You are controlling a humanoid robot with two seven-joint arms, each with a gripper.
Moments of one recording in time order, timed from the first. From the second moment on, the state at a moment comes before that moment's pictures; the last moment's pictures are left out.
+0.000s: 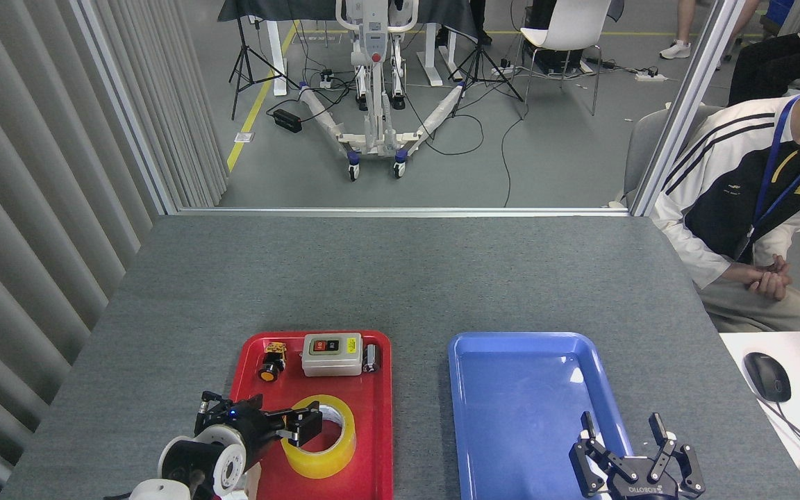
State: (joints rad) left arm -0.18 0.09 -0.13 -1.54 -1.26 -0.06 -0.84; right arm 0.17 -0.11 0.01 -1.52 1.38 0.02 -0.23
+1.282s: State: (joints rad) left arm -0.29 0.07 -0.07 -1.43 -0.82 -0.64 -0.93; right arm 0.17 -0.11 0.01 -1.51 1.38 0.02 -0.23
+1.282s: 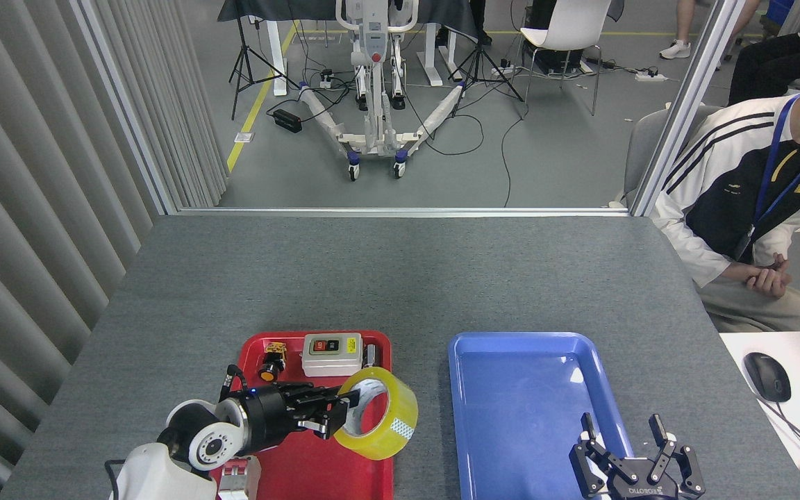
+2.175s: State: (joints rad) left arm -0.33 -0.02 -0.11 -1.25 -0.53 -0.79 -0.93; right arm 0.17 -0.10 0.01 -1.52 1.38 0.02 -0.24
